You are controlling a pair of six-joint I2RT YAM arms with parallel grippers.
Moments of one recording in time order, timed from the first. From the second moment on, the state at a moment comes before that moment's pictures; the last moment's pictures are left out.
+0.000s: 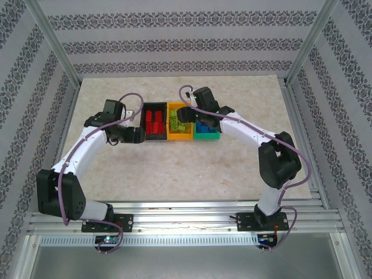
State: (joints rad) left arm -0.12 1.40 1.10 -0.82 0.18 -0.11; right arm 0.56 1.79 1.37 -0.28 -0.10 0.28
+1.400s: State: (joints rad) left arm -0.13 0.94 0.57 -0.19 -0.17 -0.18; right arm 0.05 1.26 0.23 0.66 0.38 0.10
